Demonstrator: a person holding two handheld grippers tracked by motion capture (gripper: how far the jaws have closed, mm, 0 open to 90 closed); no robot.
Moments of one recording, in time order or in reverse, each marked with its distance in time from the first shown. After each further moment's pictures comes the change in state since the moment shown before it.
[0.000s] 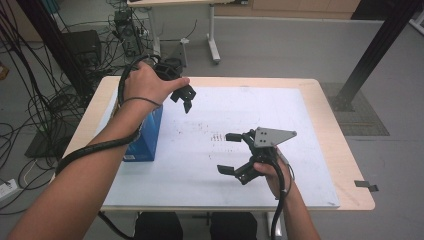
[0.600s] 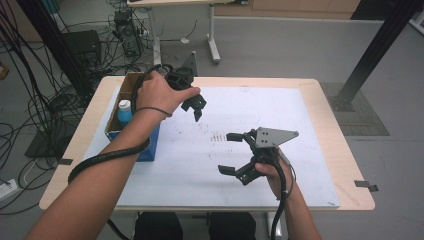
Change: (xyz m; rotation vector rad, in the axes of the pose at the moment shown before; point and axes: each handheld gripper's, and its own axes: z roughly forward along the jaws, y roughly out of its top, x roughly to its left) left arm -0.015 0.001 0.023 0.015 -0.026 0.033; right arm 0.002 0.003 -0.002 0.001 0.002 -0.006
